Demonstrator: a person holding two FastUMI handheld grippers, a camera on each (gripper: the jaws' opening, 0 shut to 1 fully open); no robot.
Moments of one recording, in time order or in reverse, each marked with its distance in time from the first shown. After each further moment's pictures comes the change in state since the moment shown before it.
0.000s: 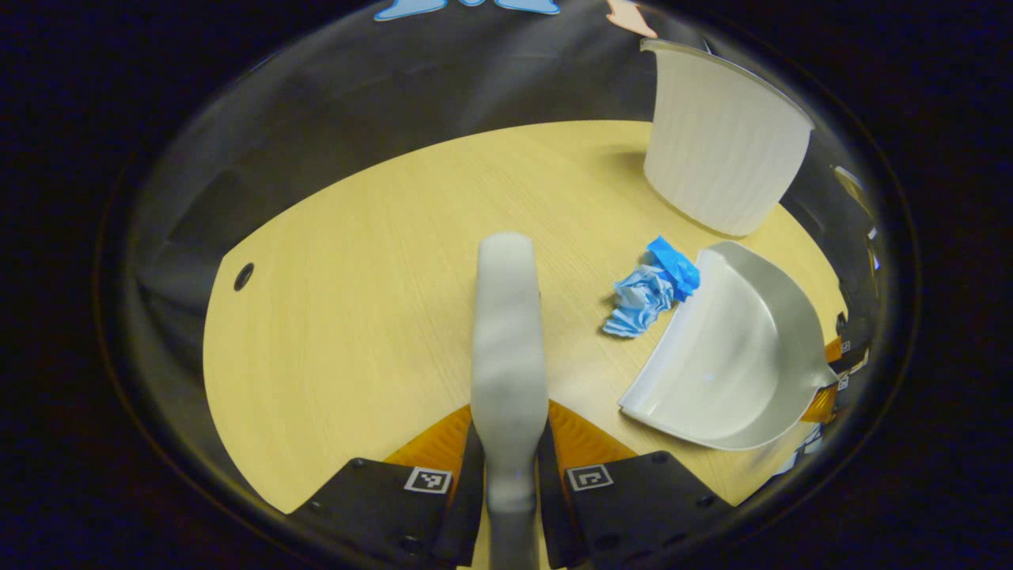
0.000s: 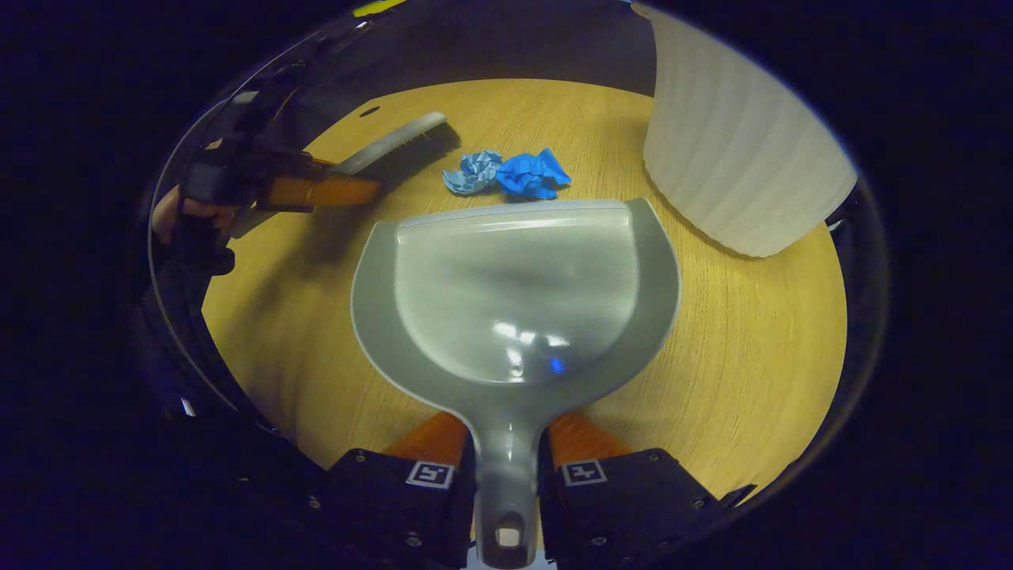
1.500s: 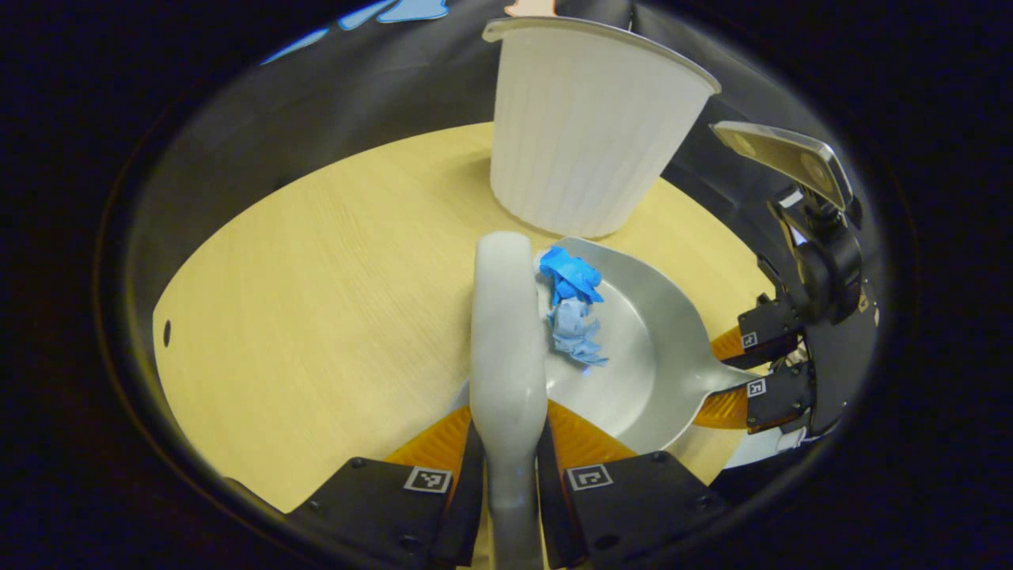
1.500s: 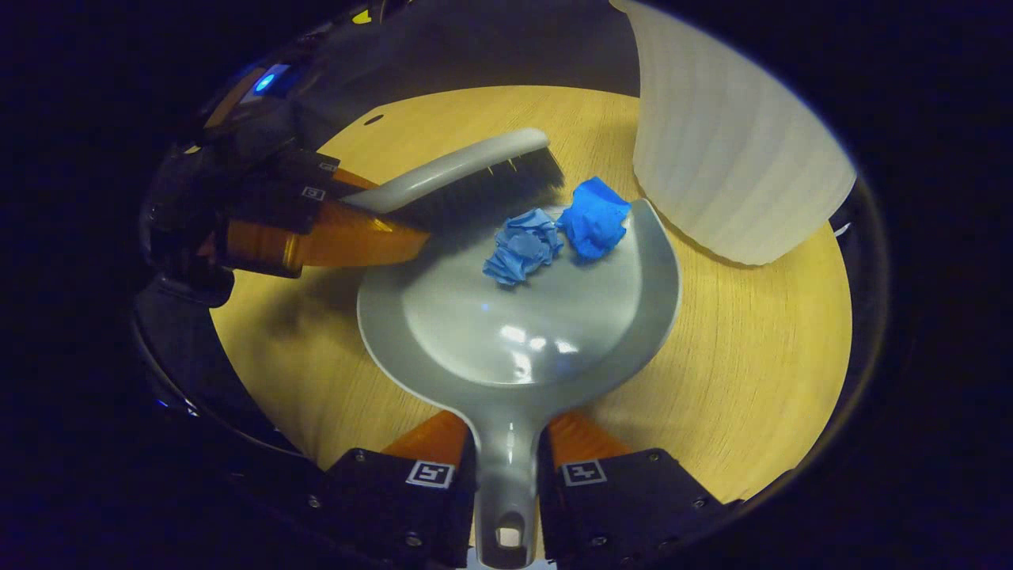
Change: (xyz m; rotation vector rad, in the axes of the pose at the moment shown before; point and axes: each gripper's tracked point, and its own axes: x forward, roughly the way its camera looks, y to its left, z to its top) left arm -0.046 -0.126 0.008 0.068 -0.012 -0.262; right arm -0.001 -0.013 0.006 0.022 -0.044 0.021
